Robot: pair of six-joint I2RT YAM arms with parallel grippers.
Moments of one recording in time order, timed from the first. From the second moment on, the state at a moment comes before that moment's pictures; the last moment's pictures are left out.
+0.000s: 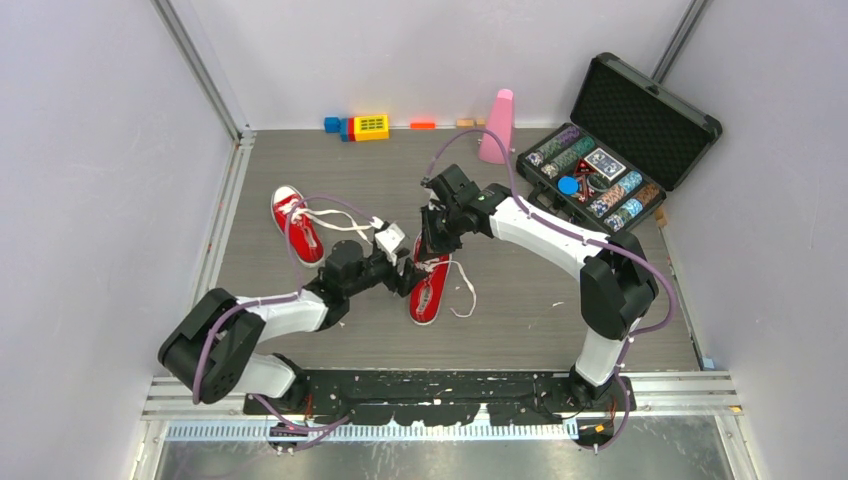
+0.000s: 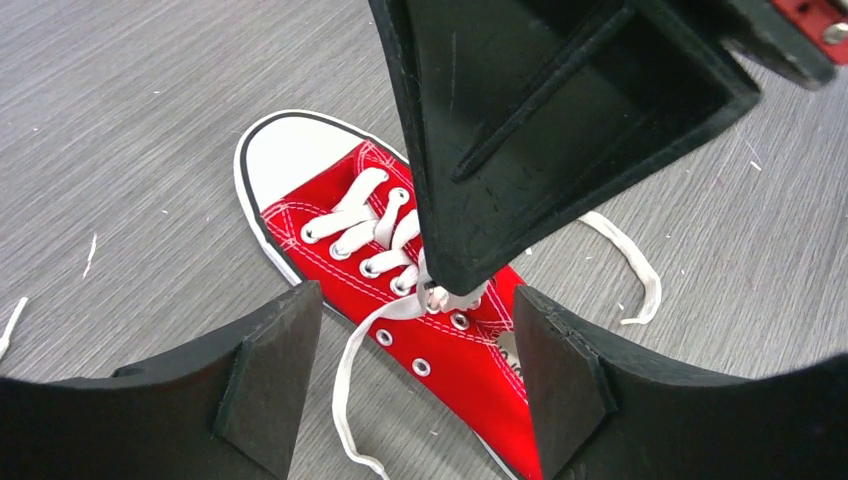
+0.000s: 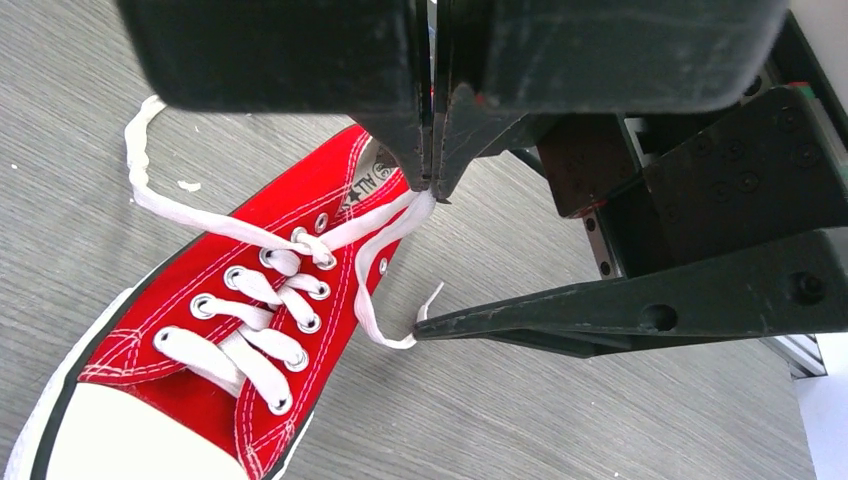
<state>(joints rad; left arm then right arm) -0.61 1.35 0.39 0.71 0.31 -0.01 0.73 1.77 1.43 -0.64 -0.28 0.58</state>
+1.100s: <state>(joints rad) -0.61 1.44 0.48 0.68 0.38 -0.03 0.73 1.77 1.45 -0.66 -0.28 0.56</state>
